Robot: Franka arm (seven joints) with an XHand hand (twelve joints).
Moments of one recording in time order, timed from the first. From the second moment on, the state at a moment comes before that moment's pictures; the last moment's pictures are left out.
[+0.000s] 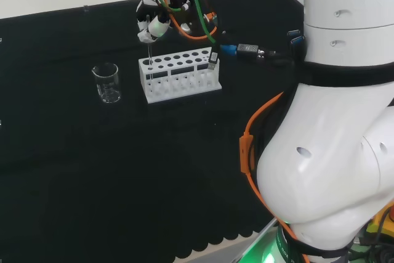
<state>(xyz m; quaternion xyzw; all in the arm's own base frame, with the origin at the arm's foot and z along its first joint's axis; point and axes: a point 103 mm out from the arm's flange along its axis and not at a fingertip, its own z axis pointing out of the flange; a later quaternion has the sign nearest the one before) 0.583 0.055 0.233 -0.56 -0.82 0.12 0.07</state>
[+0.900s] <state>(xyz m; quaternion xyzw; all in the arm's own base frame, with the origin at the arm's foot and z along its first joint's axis) 0.590 0.058 0.239 -0.55 -0.83 0.11 0.04</state>
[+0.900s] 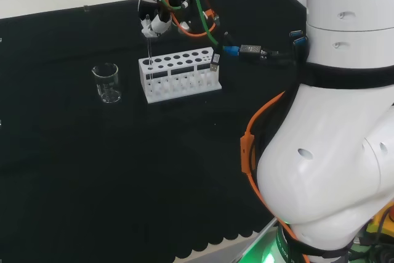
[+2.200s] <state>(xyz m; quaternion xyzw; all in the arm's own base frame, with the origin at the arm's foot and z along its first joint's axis) 0.588 0.068 0.253 -0.55 -0.83 0.13 -0.02</state>
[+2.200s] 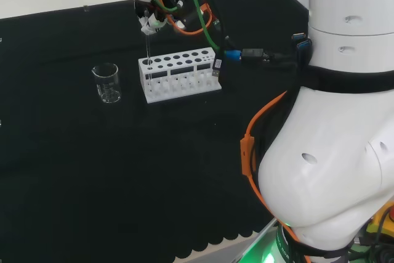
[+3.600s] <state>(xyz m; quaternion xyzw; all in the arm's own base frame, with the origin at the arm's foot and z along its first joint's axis) 0.546 0.061 0.320 -0.55 -0.83 0.05 -0.03</state>
